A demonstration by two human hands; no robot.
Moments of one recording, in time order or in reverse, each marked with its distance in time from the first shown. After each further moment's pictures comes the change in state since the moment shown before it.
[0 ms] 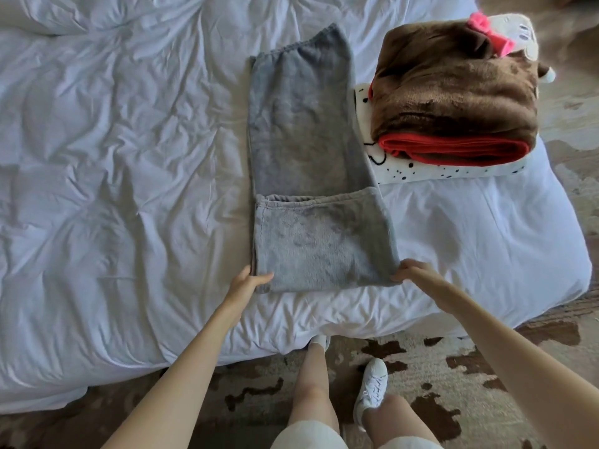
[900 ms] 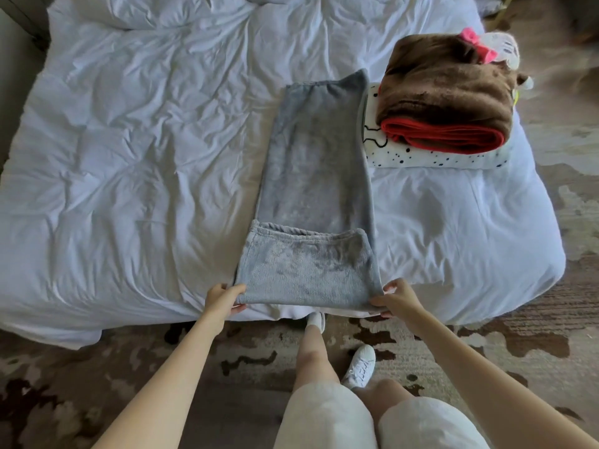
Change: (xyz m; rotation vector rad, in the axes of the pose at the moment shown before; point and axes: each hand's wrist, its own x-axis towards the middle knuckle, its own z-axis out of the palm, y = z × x) left_hand -0.123 -0.110 -0.016 -0.217 0.359 -0.128; right_hand -0.109 0.074 0.063 0.072 0.055 0.040
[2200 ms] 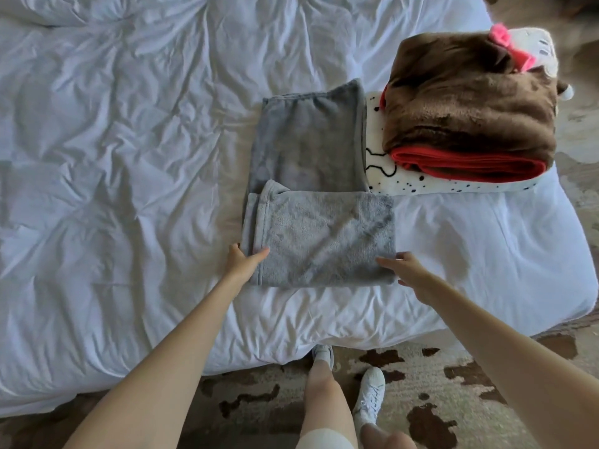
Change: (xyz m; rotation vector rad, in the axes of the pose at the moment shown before) left_hand 0.154 0.163 0.100 0.389 -0.090 0.210; right_hand 0.131 -0.141 -0.021 0.086 0.071 0.066
